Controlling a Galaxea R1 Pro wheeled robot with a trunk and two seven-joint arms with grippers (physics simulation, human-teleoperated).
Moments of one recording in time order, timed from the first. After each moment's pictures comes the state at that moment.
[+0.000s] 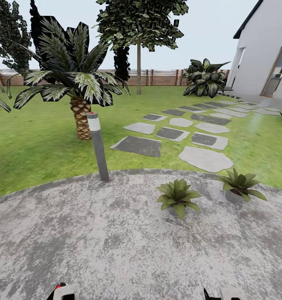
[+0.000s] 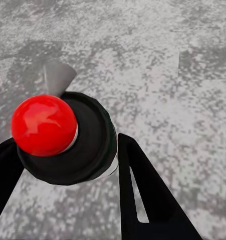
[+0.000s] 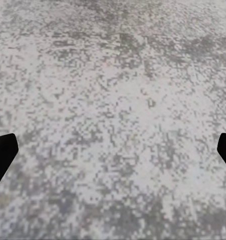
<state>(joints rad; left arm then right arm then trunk) -0.24 0.05 0.10 -0.35 0.01 -0.46 0.13 -0.14 -0.09 -0.13 -0.56 0.09 -0.29 0.00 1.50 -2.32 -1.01</state>
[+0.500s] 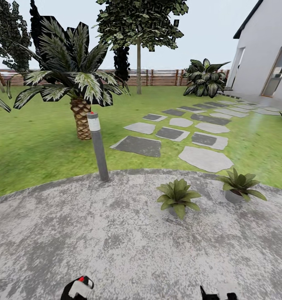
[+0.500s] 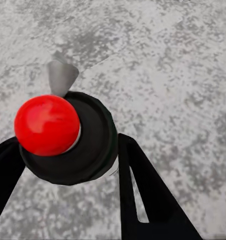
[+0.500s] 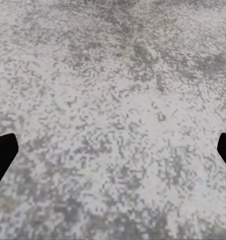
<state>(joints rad) -0.29 0.11 0.03 -0.35 -0.30 -0.40 -0.26 -0.14 -0.09 -0.09 -0.59 0.12 -0.29 0.02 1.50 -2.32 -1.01</state>
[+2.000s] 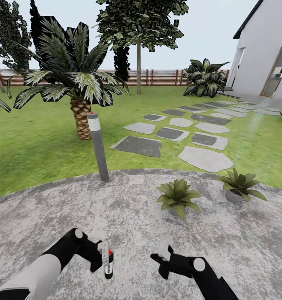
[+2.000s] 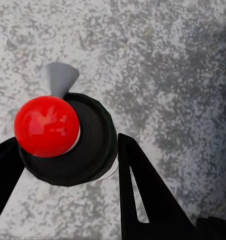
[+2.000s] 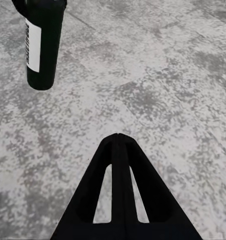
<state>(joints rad) -0.71 0.05 0.01 -0.41 -0.90 -0.08 -1.12 -0.37 0.02 0.13 -0.82 0.51 -0.21 0.78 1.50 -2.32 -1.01</state>
